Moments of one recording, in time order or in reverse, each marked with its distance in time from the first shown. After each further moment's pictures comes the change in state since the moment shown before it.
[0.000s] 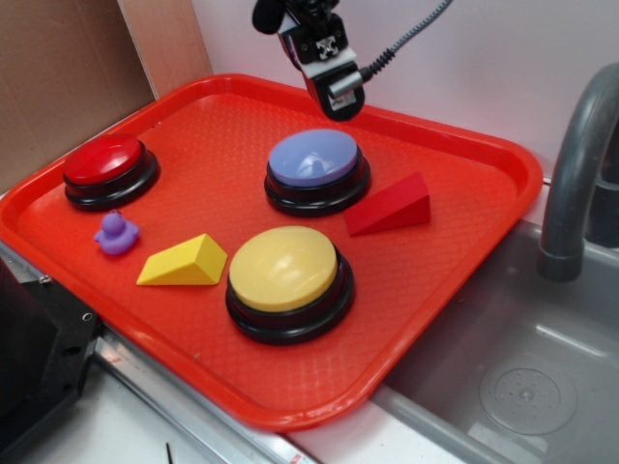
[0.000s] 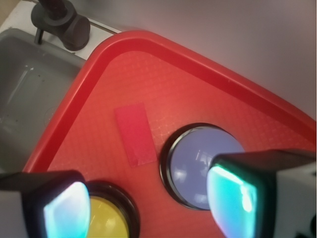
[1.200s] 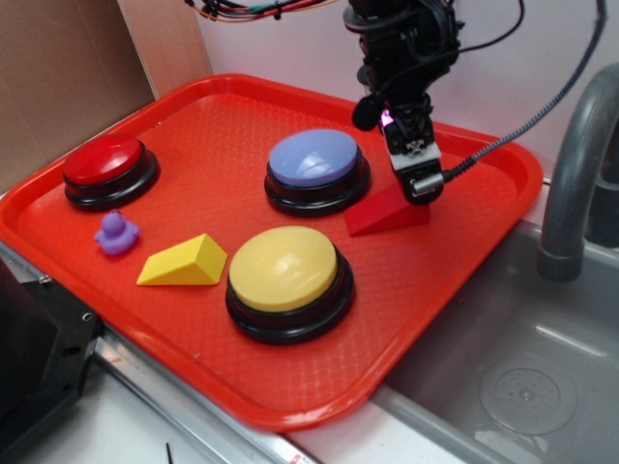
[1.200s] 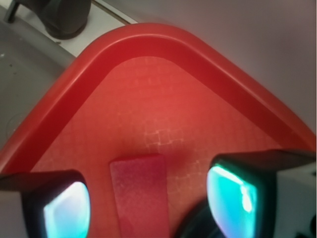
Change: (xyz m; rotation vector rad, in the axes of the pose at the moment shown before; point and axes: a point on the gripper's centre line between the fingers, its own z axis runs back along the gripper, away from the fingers) arm 0.036 -0.013 -0.079 0.060 0.012 -0.146
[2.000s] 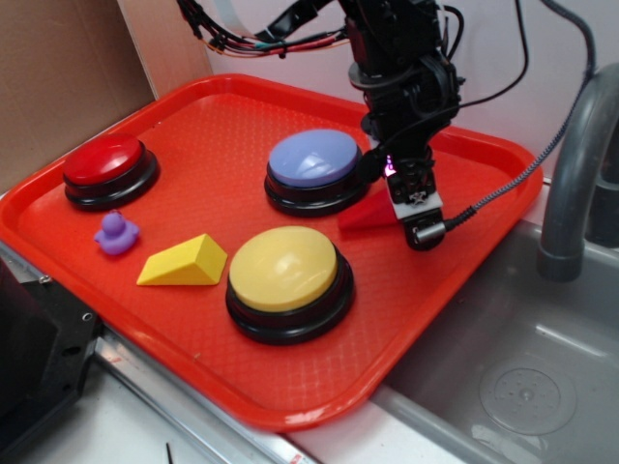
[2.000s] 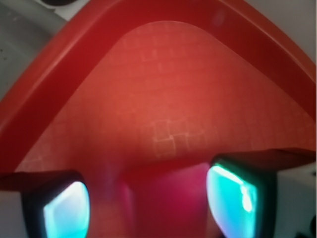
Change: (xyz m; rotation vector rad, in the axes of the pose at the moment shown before) arm -0.018 -0.008 -0.028 -0.036 0.032 0.034
